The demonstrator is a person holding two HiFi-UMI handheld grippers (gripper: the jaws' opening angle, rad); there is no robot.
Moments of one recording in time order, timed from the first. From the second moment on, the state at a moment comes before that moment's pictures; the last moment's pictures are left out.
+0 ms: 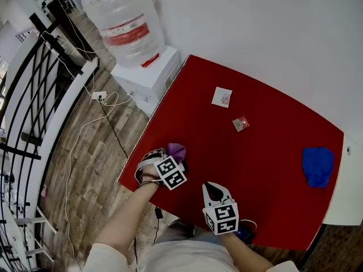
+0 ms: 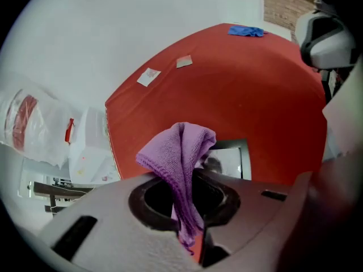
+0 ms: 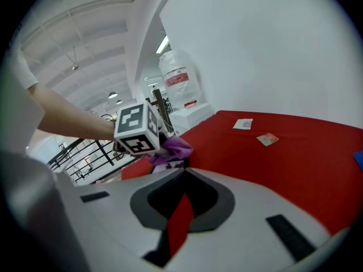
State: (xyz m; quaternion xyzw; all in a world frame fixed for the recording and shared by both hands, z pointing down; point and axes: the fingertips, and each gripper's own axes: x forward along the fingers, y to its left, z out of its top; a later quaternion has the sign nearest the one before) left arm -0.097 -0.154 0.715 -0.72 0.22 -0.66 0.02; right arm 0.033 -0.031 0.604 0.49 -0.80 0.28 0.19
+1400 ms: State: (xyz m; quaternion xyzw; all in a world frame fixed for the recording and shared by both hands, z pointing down) left arm -0.108 -0.052 0.601 -0.82 0.41 -0.38 -0.13; right arm 0.012 -0.026 0.567 0.44 -0.84 0.23 0.22
